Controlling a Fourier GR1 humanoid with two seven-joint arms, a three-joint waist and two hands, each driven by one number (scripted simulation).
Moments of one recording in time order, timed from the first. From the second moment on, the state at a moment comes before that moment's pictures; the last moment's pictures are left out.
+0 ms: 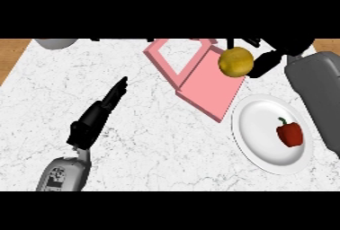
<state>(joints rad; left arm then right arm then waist) -0.21 0.06 -0.07 -1.55 -0.16 -0.21 0.09 -0.96 -0.46 0.18 -0.97 0.50 0.23 -0.59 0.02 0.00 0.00</state>
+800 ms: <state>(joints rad) -0.20 0.05 -0.08 -1.53 -0.17 -0.21 0.07 -1.08 -0.29 0.07 -0.50 0.46 0.32 -0.66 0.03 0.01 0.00</state>
